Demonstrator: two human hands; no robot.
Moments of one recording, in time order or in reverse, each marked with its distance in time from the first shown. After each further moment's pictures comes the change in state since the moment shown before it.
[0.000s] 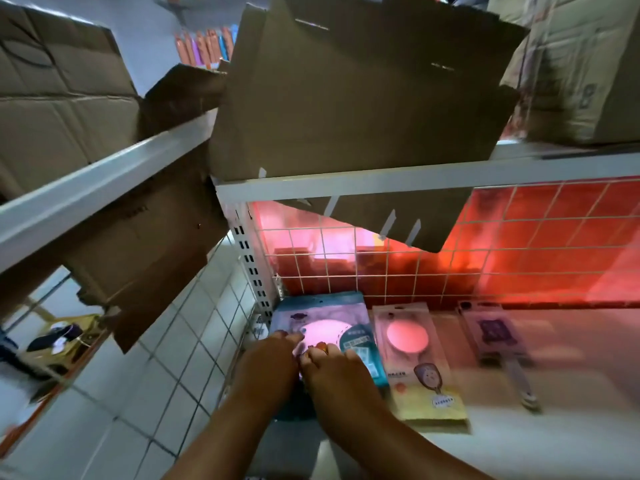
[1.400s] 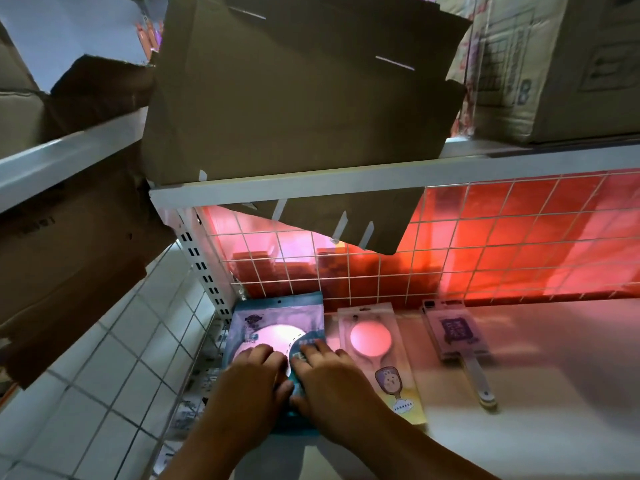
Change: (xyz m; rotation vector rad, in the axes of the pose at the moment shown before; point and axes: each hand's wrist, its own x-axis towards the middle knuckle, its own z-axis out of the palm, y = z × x) left_hand -0.004 0.021 0.031 0.049 0.059 0.192; right_hand -0.014 0.065 0.005 0.029 -0.001 -0.022
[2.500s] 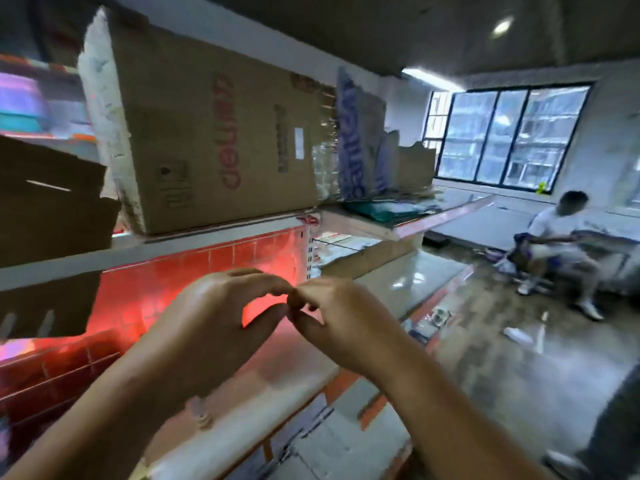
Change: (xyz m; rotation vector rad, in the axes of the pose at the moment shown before) left_hand -0.019 0.336 -0.232 -0.591 0.173 0.899; right_hand -0.331 0.030 -0.327 -0.133 0.534 0.525
